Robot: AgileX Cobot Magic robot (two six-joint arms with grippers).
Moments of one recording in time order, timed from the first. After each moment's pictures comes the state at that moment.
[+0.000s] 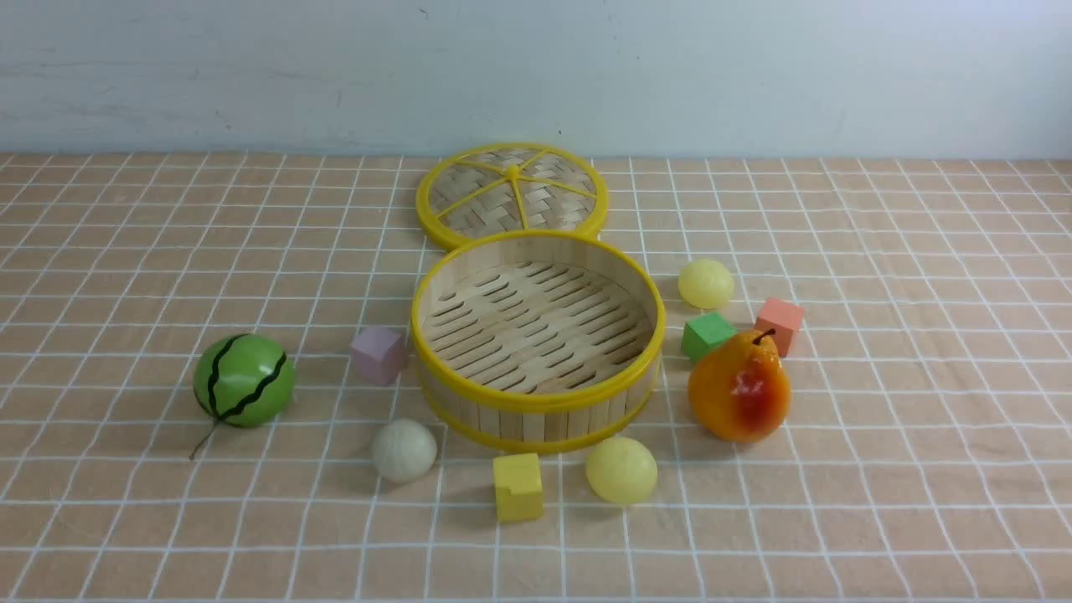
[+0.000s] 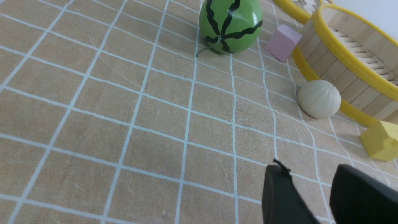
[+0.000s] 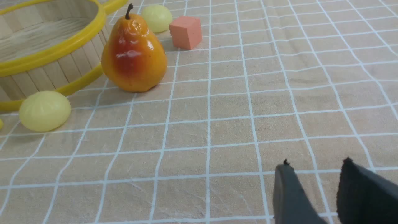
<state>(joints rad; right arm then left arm) 0.05 -0.01 0.02 0.03 0.39 0.10 -0.07 -0.01 0.03 -0.14 0.38 -0.31</state>
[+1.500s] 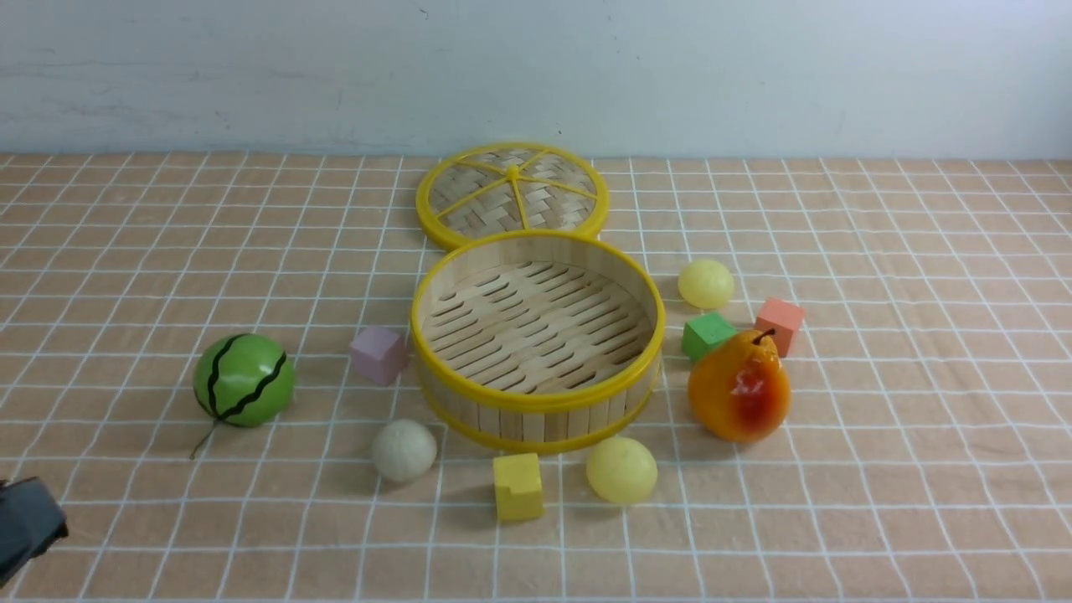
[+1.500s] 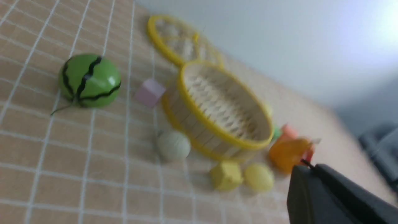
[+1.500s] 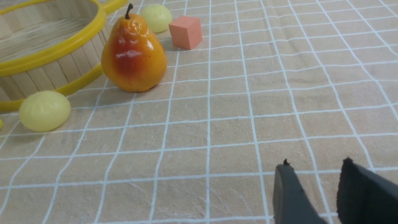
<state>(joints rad) 0.05 -0.01 0.02 0.03 0.39 0.10 -0.14 0.35 -0.51 -0.37 0.60 -0.24</state>
